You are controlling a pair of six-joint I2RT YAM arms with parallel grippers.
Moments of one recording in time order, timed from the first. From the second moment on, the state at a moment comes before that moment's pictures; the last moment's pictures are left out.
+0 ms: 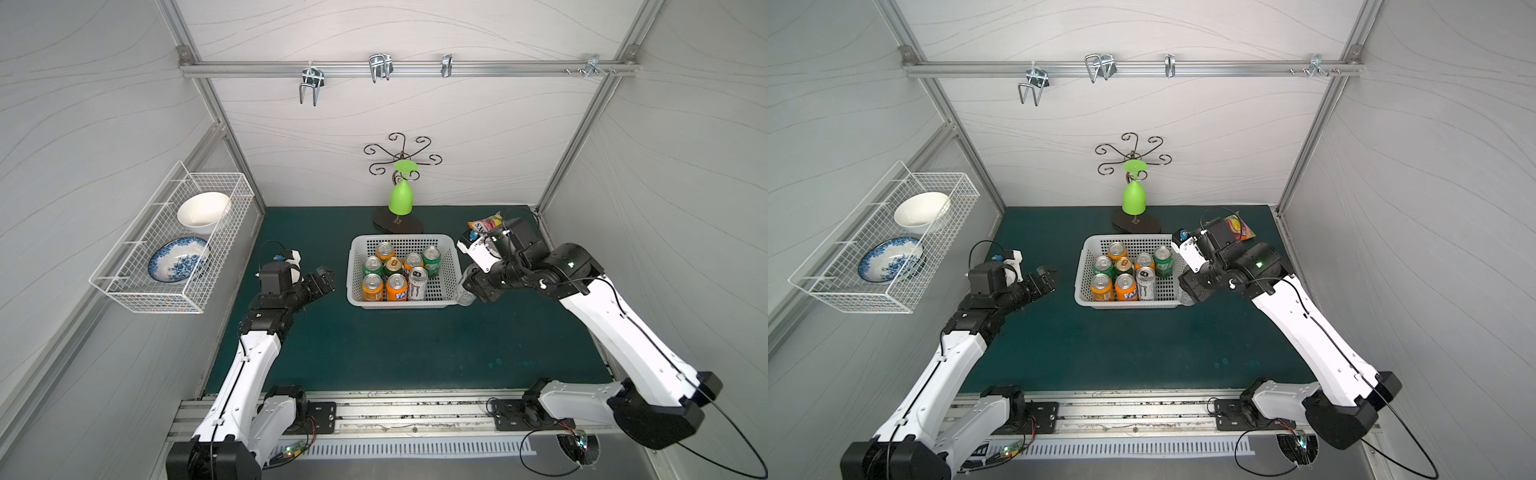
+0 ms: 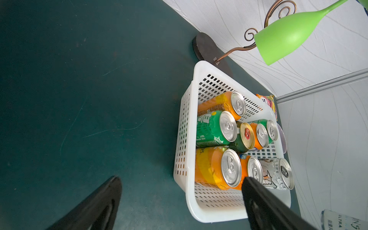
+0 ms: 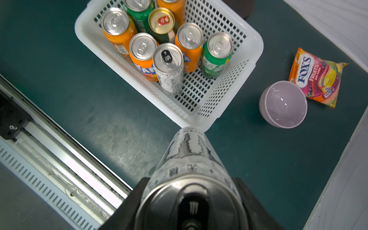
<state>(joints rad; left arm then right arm) 0.02 0.92 0.68 -0.38 0.33 -0.54 0.70 1.23 1.51 -1.26 0.03 -0.09</state>
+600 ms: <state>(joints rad) 0.02 0.92 0.68 -0.38 0.33 -0.54 0.70 1.13 1.11 -1.01 0.04 0.01</state>
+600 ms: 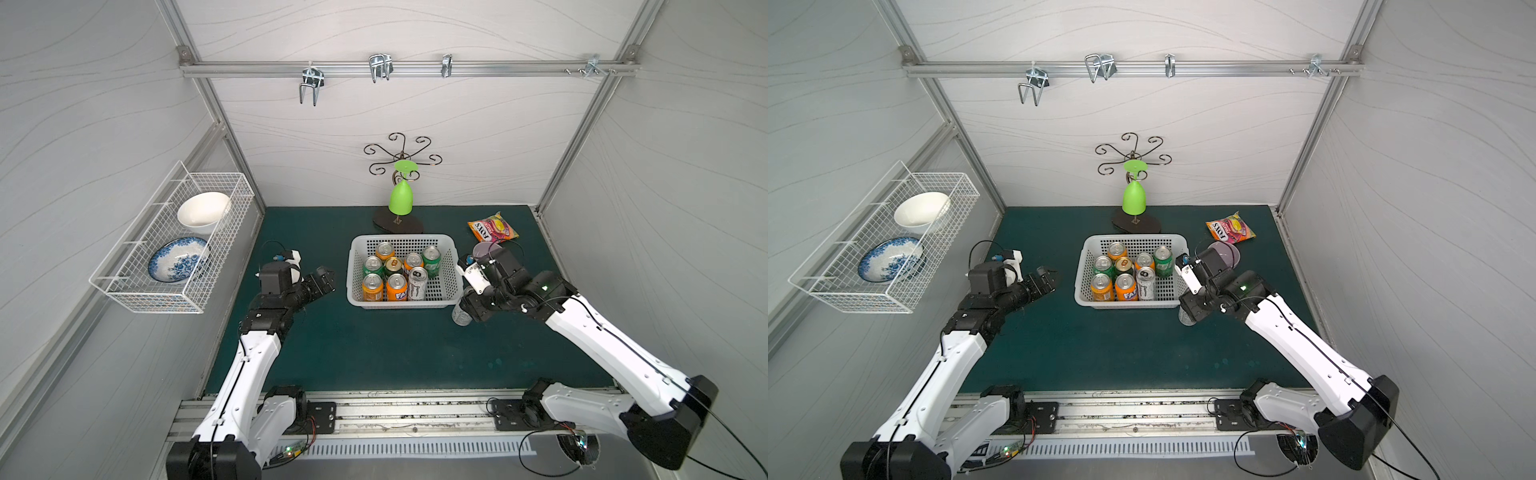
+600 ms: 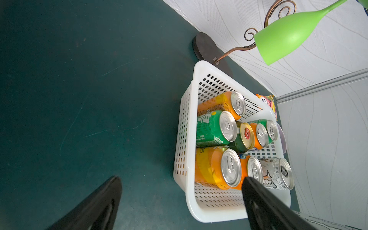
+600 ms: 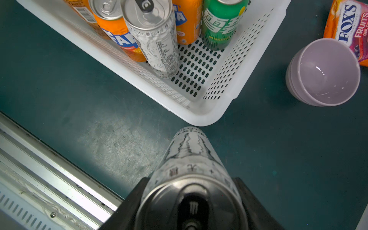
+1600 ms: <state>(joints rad) 0.02 0.92 0.68 -0.38 0.33 -0.54 0.70 1.21 0.91 -0.79 0.07 0.04</state>
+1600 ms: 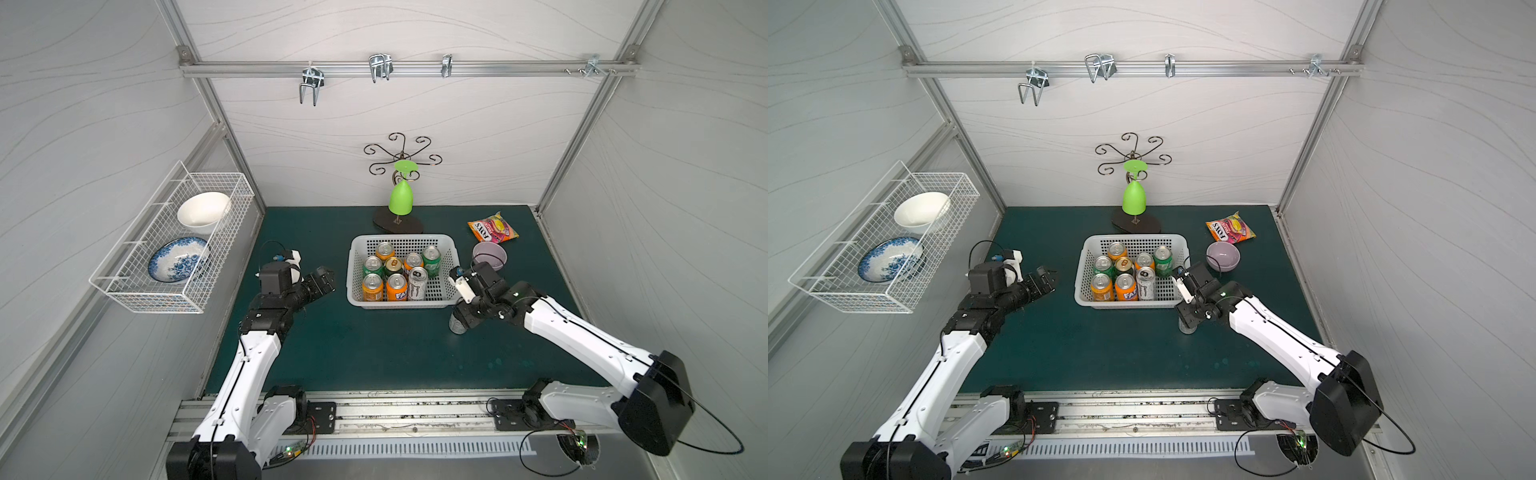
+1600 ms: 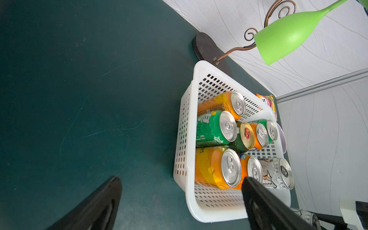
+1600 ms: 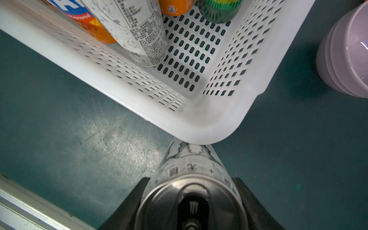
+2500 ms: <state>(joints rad) -0.01 0.92 0.69 -0.40 0.35 -0.54 0.70 1.10 1.00 -0.80 0.09 0.06</state>
